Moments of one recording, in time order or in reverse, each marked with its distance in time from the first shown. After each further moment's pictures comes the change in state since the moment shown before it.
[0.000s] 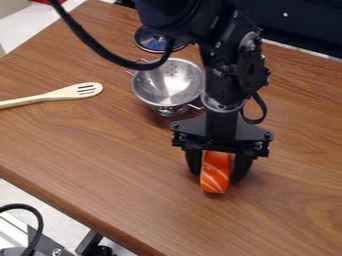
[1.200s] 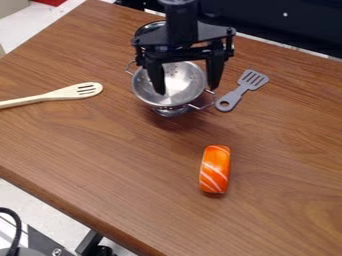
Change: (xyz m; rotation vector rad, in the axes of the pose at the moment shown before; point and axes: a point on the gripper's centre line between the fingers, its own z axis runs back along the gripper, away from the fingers) arm 0.067 0.041 0.066 -0.016 -0.041 0.245
